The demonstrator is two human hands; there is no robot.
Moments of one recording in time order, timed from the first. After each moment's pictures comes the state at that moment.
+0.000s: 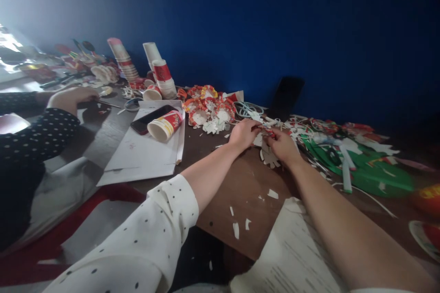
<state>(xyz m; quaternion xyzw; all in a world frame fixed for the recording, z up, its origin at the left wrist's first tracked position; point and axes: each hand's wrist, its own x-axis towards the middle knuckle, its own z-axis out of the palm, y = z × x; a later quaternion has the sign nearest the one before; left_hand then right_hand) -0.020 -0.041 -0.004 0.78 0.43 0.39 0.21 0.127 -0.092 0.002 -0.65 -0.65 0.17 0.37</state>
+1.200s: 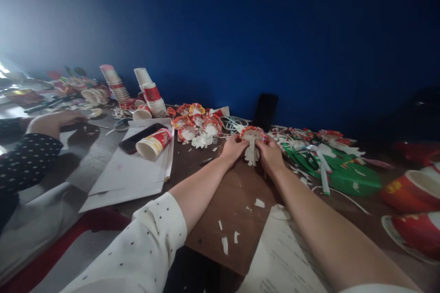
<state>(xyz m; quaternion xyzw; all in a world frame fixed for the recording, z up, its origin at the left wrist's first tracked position) 0.001 -0.048 -0.013 0.55 0.45 0.46 0.53 0.131 -0.079 -0.022 -0.56 -0.51 0.26 0.60</state>
